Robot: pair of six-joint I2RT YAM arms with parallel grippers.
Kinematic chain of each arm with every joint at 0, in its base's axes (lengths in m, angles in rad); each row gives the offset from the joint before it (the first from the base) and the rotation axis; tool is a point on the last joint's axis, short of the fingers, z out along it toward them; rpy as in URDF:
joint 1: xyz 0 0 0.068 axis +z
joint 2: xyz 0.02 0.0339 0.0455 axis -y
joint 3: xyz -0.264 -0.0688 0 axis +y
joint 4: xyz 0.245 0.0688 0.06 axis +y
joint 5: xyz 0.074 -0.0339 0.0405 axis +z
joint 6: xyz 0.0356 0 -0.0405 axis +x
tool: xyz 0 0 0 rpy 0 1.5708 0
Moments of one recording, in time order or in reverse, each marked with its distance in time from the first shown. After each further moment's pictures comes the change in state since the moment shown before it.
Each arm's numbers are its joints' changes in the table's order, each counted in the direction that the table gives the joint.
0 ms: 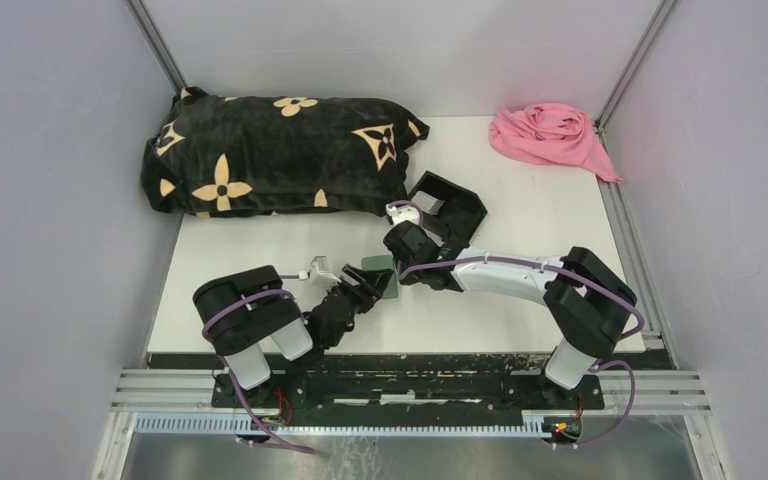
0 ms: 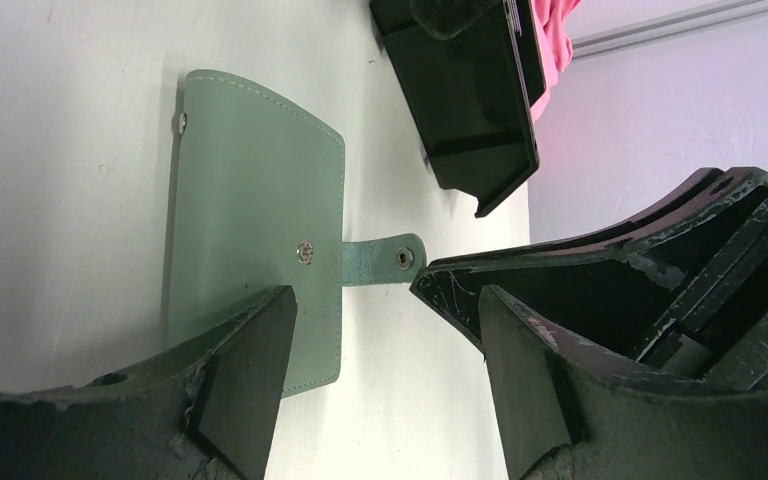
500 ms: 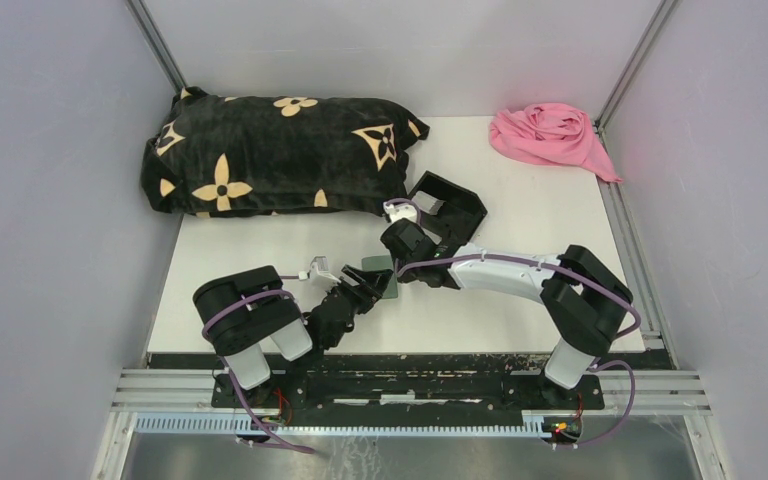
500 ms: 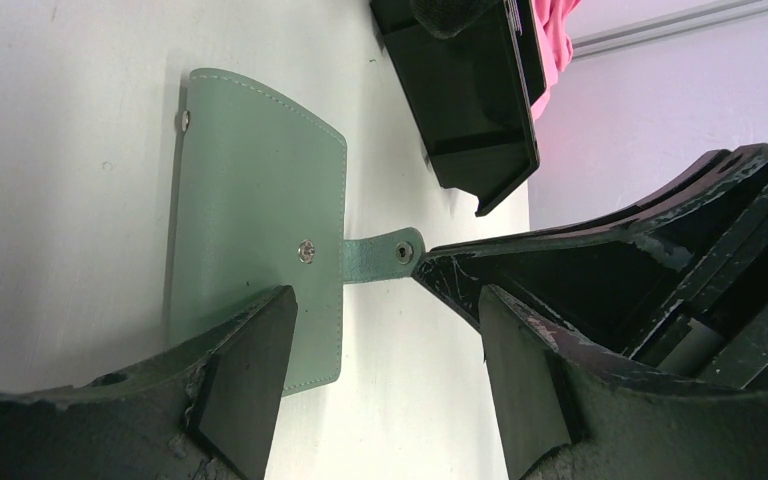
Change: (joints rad) left arm -0.004 0.000 0.005 -0.004 0.003 -0.001; right arm 0.000 -0.021 -0.027 0.011 -0.001 0.000
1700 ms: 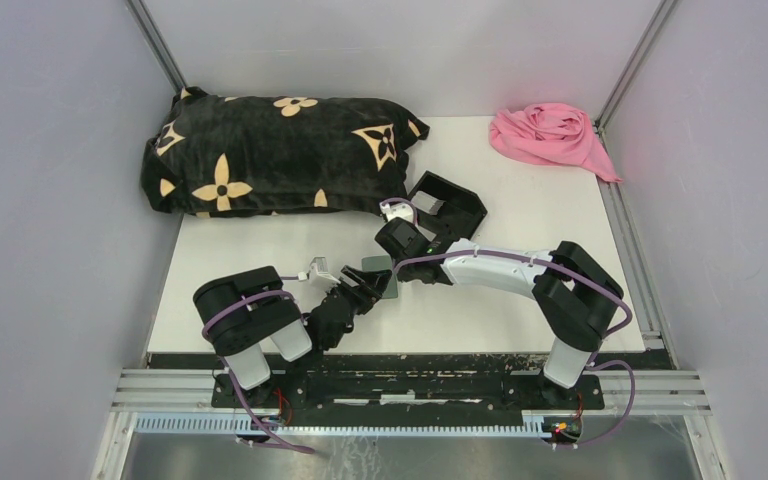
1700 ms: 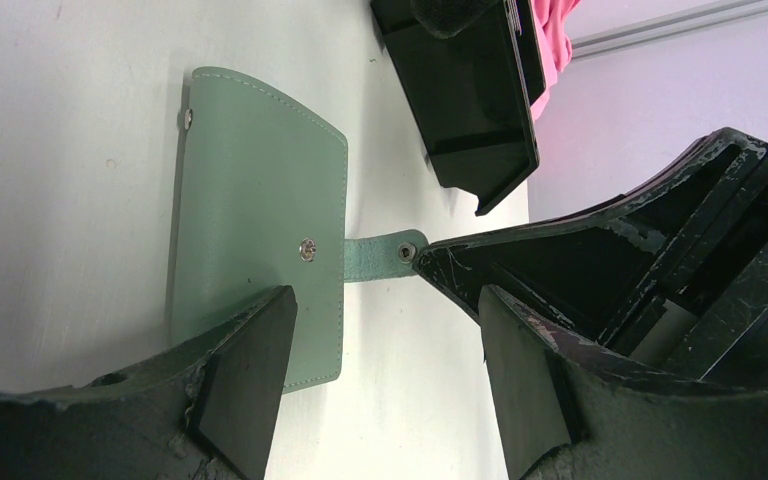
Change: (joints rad) left arm -0.004 0.000 0.005 -0.007 0.006 0.000; right arm 0.004 -0.047 -0.068 0.093 -0.053 -0.011
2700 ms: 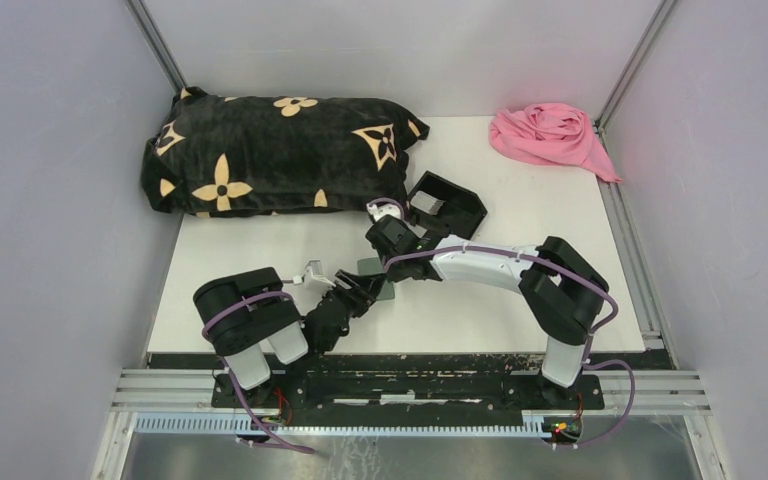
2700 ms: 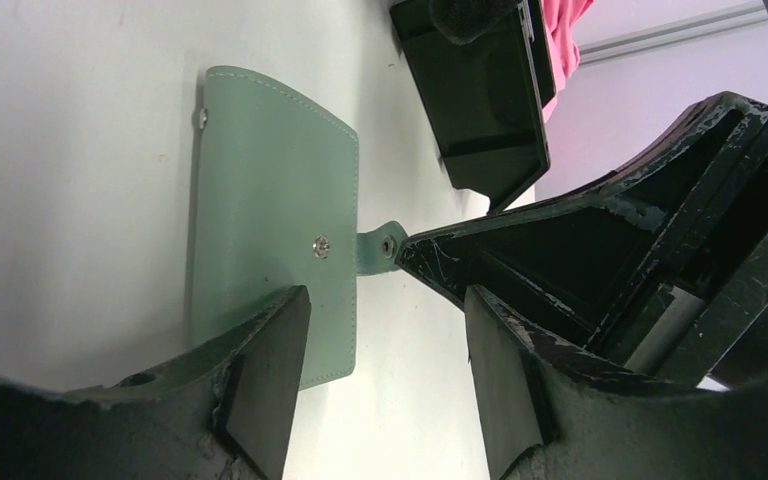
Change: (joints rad) left arm 0.000 0.000 0.035 -0.028 0.012 -0.003; right arm 0.010 -0.067 -0.079 0.011 0.087 -0.022
